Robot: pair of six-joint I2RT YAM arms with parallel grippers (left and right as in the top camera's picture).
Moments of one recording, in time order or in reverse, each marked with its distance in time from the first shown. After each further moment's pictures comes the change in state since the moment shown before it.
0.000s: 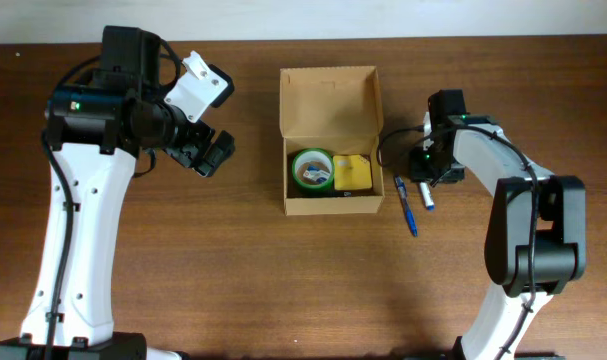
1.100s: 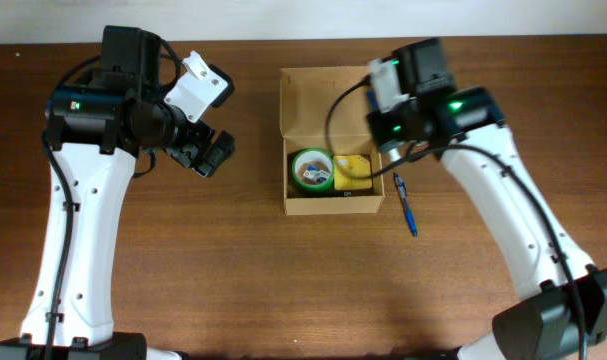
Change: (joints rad) left arm 0.000 0.000 0.000 0.000 0.000 0.000; right arm 0.312 -0.328 0.292 -0.213 -0.026 -0.255
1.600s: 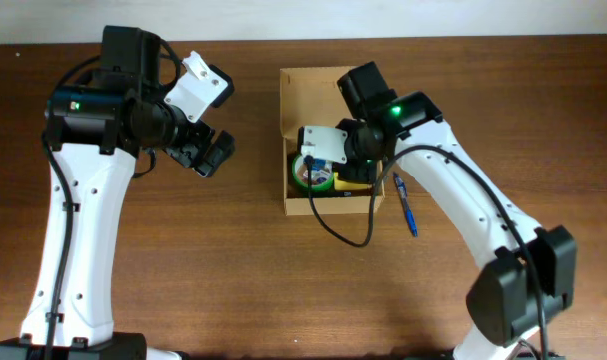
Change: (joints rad) left arm 0.000 0.000 0.000 0.000 0.000 0.000; right arm 0.103 0.144 -0.002 -0.103 -0.206 -0.878
